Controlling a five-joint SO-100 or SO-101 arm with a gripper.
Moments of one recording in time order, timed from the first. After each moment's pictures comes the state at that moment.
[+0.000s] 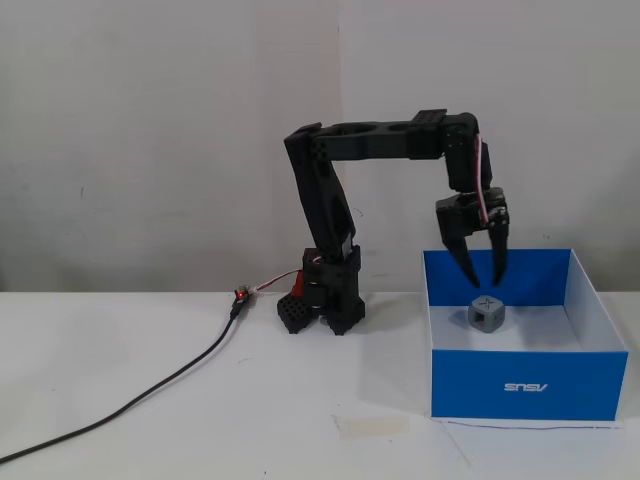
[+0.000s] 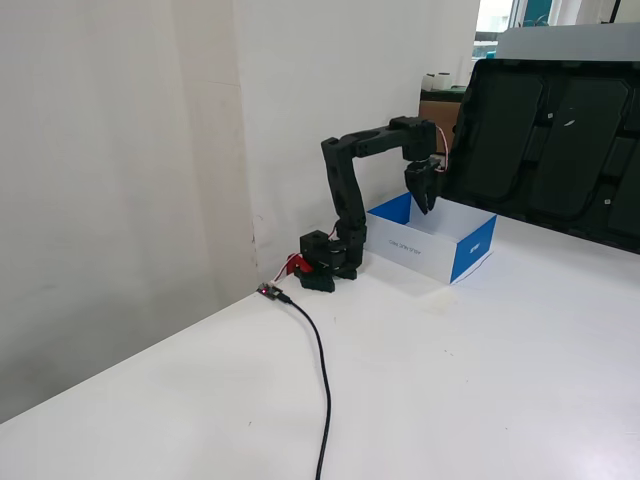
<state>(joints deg) -73.3 96.2 91.0 87.6 -3.0</state>
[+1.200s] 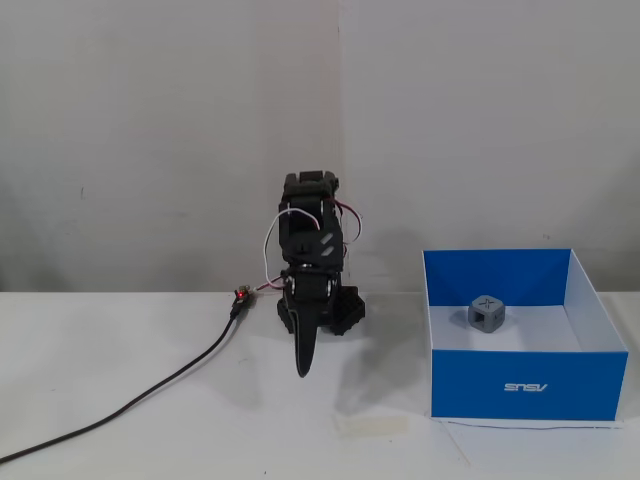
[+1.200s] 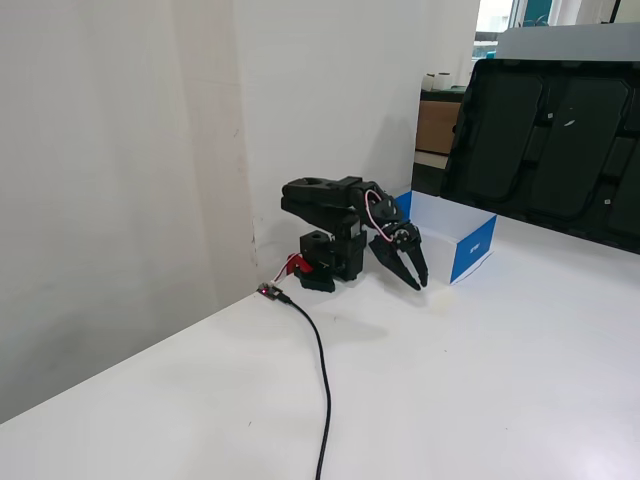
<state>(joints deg) -8.5 168.7 162.6 56.1 0.4</state>
